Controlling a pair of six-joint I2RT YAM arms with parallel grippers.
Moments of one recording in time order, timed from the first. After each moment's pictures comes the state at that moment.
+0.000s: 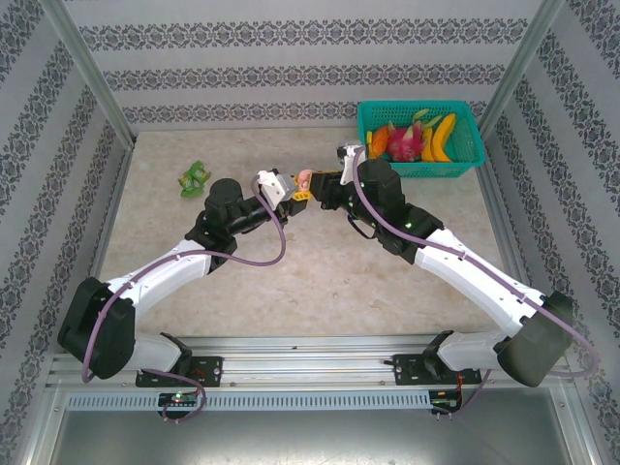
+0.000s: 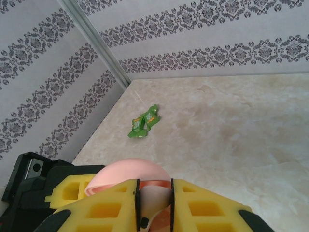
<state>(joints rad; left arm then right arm) -0.52 1.37 0.86 0.50 0.49 0.21 0.69 1.29 1.16 -0.15 -0.02 0.49</state>
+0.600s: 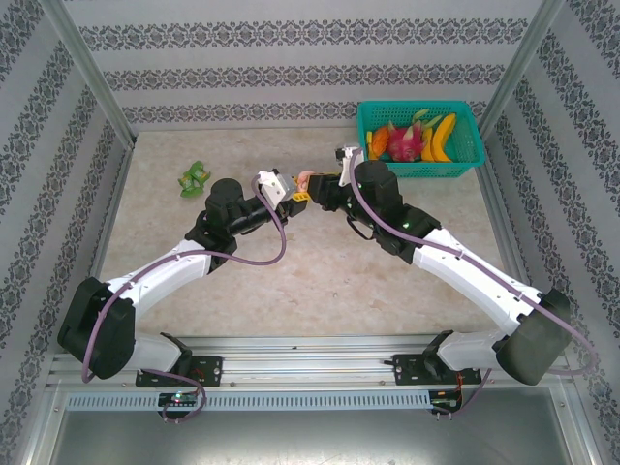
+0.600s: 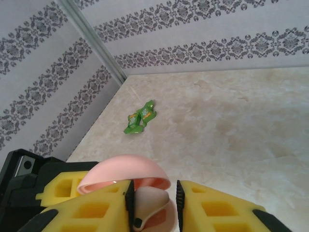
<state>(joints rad) -0.52 1.37 0.86 0.48 0.48 0.20 0.70 1.30 1.16 -0.16 0.00 0.50</state>
